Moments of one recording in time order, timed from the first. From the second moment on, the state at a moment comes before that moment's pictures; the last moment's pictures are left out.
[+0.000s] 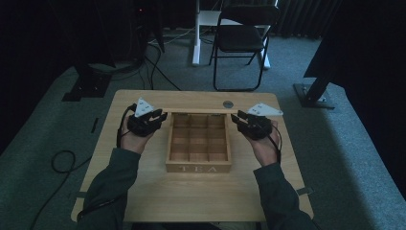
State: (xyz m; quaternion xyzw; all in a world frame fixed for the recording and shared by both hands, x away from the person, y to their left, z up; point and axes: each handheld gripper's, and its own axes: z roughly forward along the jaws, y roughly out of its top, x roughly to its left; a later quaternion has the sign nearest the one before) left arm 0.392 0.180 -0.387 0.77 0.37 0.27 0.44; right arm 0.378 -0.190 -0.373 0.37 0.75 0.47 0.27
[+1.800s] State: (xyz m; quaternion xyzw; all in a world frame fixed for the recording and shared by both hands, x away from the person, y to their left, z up) left arm 0.356 0.181 -0.407 0.77 0.38 0.24 0.45; right arm 0.339 -0.185 -0.403 0.37 0.76 0.45 0.29
